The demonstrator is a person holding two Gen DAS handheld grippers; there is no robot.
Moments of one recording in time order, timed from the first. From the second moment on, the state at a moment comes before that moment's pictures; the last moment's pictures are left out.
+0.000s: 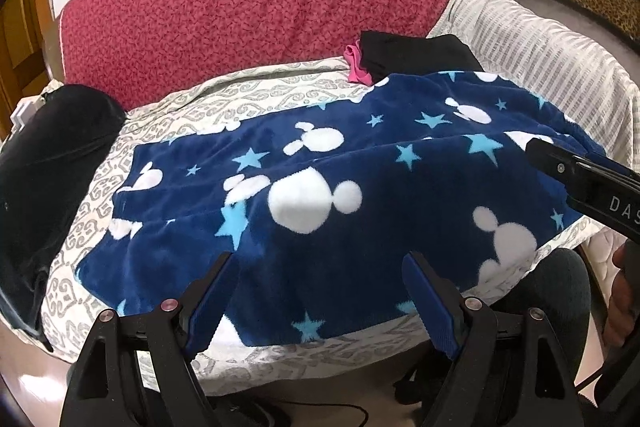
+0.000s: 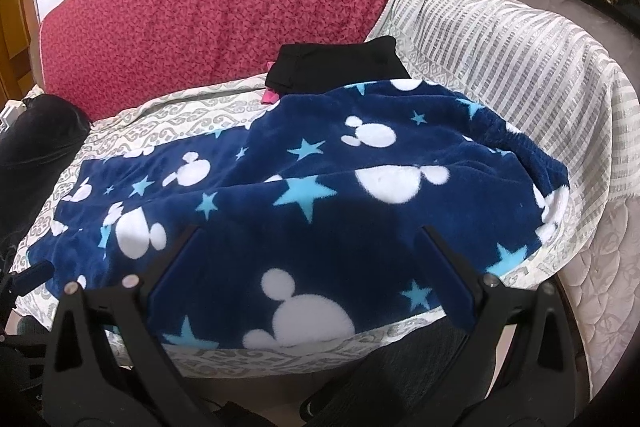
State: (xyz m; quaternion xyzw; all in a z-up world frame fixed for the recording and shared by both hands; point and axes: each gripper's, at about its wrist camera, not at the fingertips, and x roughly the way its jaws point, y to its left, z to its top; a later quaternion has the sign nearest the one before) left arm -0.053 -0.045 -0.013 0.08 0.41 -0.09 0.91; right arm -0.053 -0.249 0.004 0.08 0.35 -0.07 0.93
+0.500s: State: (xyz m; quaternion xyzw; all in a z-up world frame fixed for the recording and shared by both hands) left arm -0.048 -0.041 -0.023 0.08 0.42 -0.09 0.90; right arm -0.049 -0.248 -0.002 0.09 0.37 -0.07 0.92
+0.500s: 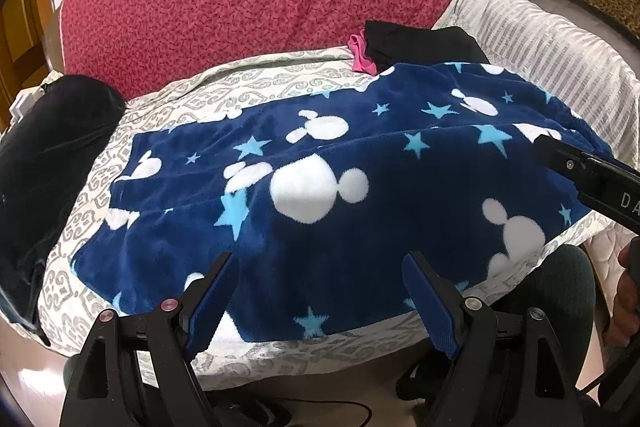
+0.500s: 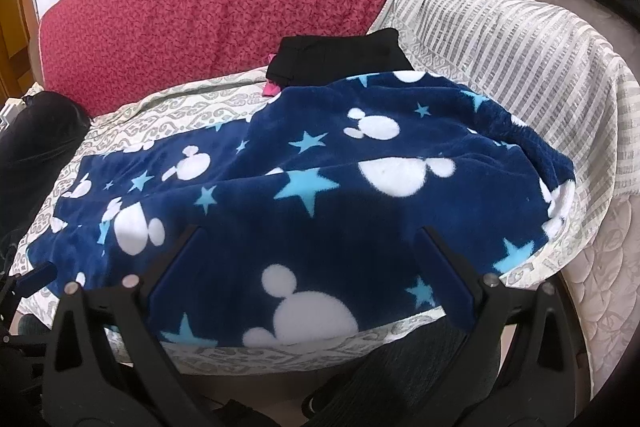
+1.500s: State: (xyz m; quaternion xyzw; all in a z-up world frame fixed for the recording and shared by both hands) left arm -0.044 -0.040 -0.027 0.08 0.43 -0.08 0.90; right arm -0.047 -0.251 -0.006 0.08 0.37 -0.06 0.92
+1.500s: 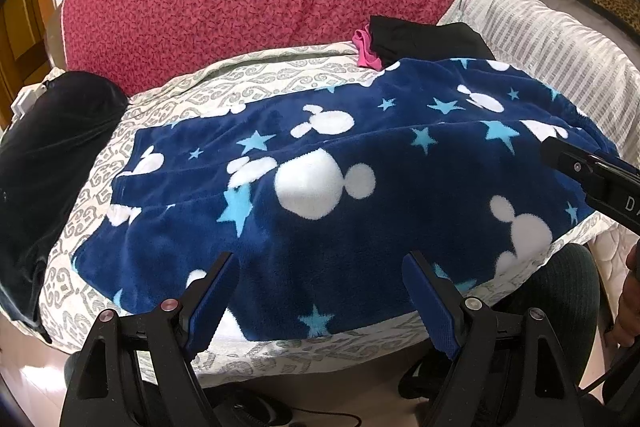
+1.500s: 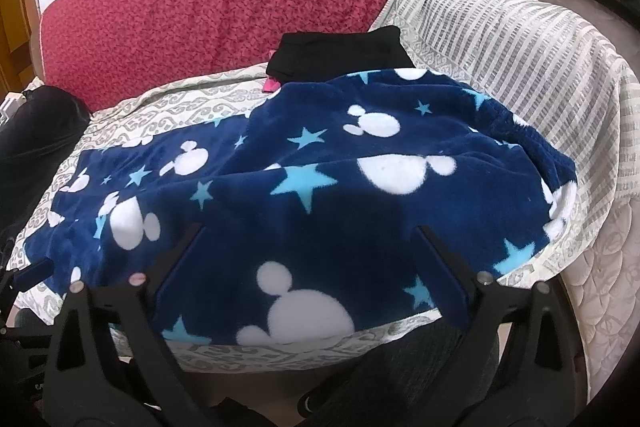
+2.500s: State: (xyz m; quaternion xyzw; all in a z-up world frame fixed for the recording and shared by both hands) left arm -0.036 -0.017 -0.027 0.05 0.43 -0.06 0.90; right arm -0.053 -0.272 -0.015 0.10 0.39 -0.07 0.91
